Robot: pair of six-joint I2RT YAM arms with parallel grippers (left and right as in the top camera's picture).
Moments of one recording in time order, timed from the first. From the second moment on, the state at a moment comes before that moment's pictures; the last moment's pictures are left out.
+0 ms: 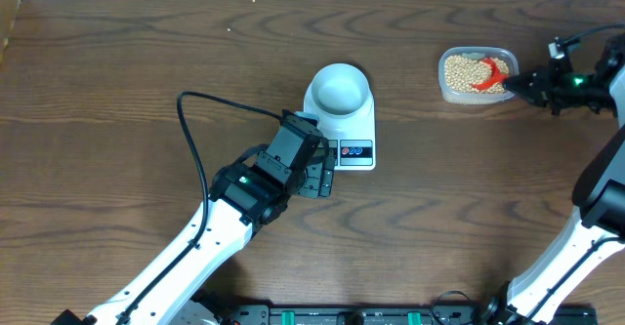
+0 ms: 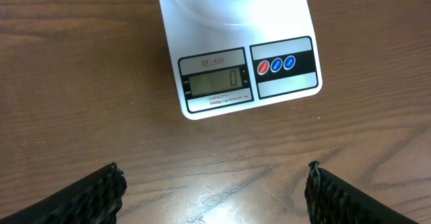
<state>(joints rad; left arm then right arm) -0.63 1.27 0.94 -0.68 -0.09 -0.38 -0.46 2.20 1.71 -1.01 -0.97 -0.03</state>
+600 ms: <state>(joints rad) -0.63 1.27 0.94 -0.67 -0.09 -0.38 -0.51 2.20 1.71 -1.07 -1.18 -0.14</state>
